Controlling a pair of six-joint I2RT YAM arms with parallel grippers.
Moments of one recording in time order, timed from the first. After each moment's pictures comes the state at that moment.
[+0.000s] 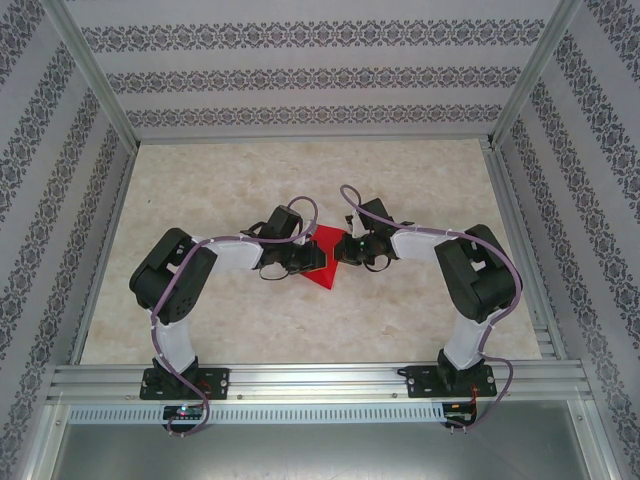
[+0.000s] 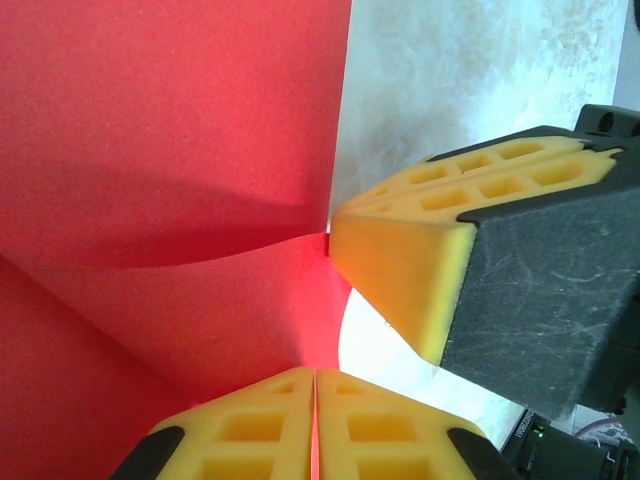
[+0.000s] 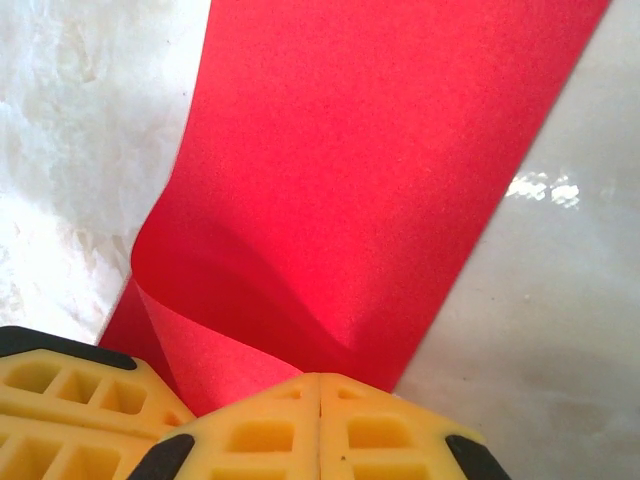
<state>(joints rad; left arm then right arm) -0.60 1.86 0.97 -0.02 0.60 -0.77 0.47 1.80 0.94 -0.17 -0.47 0.55</state>
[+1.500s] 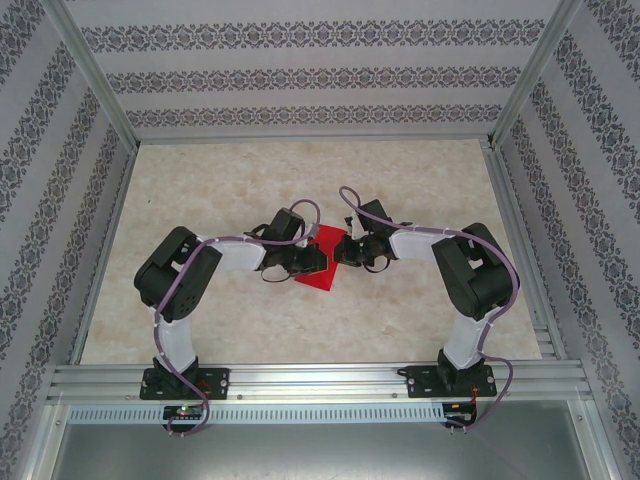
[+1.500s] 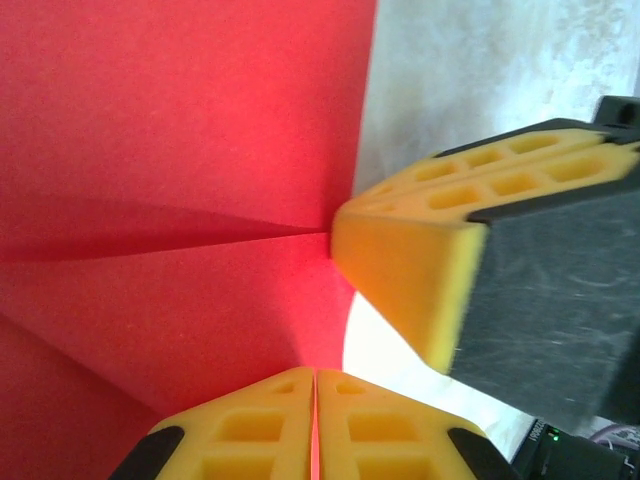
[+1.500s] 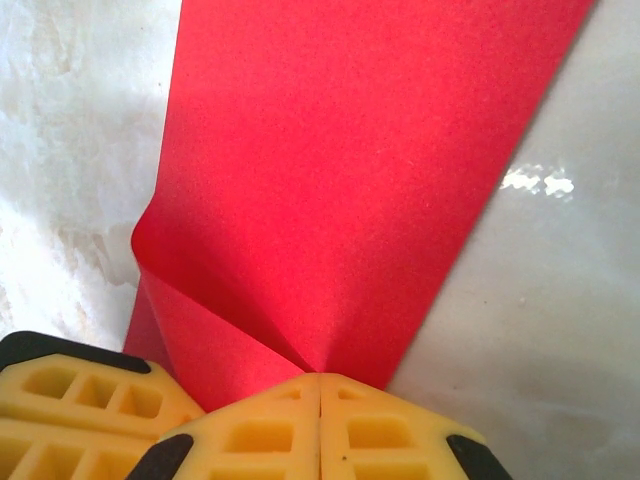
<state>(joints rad) -0.61 1.89 0.97 -0.01 0.58 -0.77 0.48 1.82 0.94 -0.16 -0.47 0.55</state>
